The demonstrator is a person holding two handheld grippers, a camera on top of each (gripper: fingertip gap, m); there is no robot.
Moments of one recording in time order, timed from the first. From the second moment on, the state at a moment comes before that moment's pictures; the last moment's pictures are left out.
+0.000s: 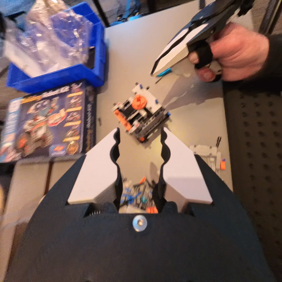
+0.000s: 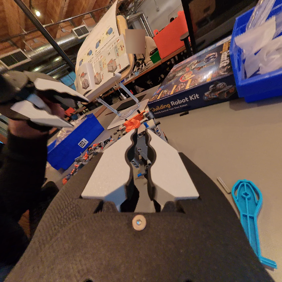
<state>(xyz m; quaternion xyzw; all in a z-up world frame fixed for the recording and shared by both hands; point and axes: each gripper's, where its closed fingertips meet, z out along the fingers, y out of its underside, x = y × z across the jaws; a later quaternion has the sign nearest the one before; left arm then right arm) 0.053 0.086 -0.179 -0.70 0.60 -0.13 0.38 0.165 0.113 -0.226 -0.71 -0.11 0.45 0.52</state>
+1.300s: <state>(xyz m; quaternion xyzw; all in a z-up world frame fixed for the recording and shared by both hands) -0.209 0.087 -0.335 -0.92 0.37 0.06 0.07 0.142 0.088 -0.216 -0.70 -0.22 0.41 0.55</state>
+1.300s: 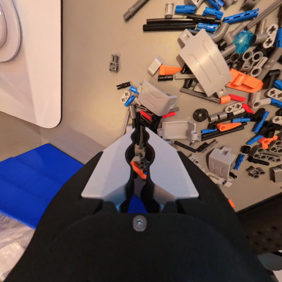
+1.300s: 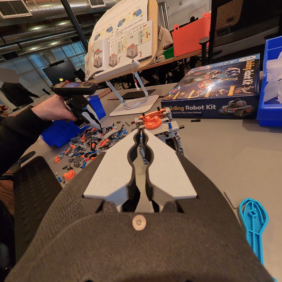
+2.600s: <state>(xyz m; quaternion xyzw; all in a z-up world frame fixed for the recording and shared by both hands) -0.193 0.079 -0.342 -0.94 0.33 -0.04 0.10 0.141 0.088 -0.217 -0.70 -0.22 0.41 0.54</state>
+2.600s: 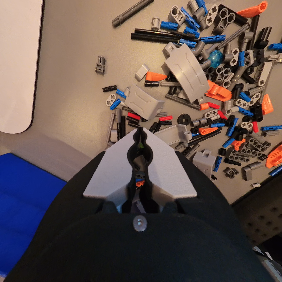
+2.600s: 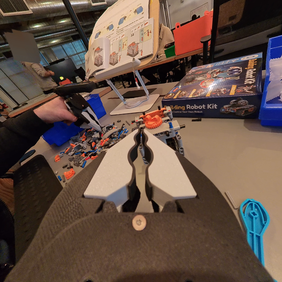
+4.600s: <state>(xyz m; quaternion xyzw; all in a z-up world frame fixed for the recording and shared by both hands) -0.031 0.023 -0.227 -0.72 0.57 -0.01 0.40 0.025 0.012 -0.205 -0.62 -0.38 0.51 0.46</state>
